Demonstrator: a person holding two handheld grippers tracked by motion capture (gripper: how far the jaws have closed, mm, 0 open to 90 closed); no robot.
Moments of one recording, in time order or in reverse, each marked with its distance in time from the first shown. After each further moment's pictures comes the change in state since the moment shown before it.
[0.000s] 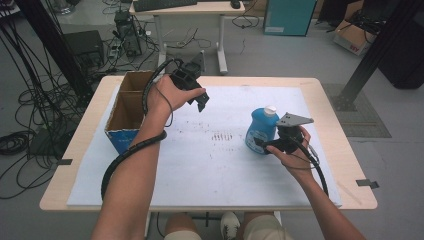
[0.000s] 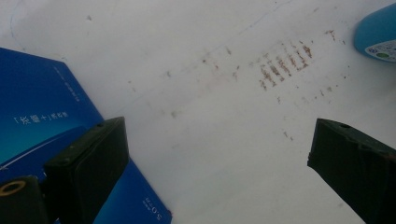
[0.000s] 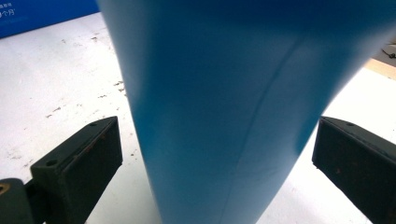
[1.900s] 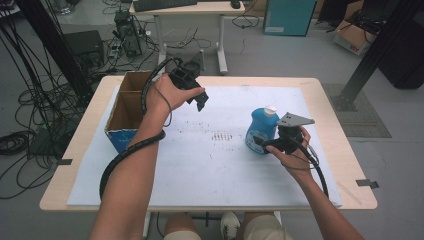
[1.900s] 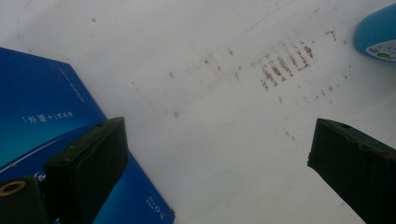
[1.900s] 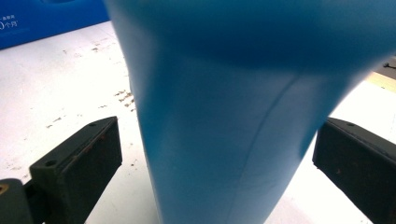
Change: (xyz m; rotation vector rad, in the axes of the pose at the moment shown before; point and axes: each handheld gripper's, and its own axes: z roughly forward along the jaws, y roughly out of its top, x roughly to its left) left arm 0.001 -0.001 -0.004 -0.009 0.008 0.008; right arm 0.001 0.001 -0.001 -0.041 -0.010 -0.010
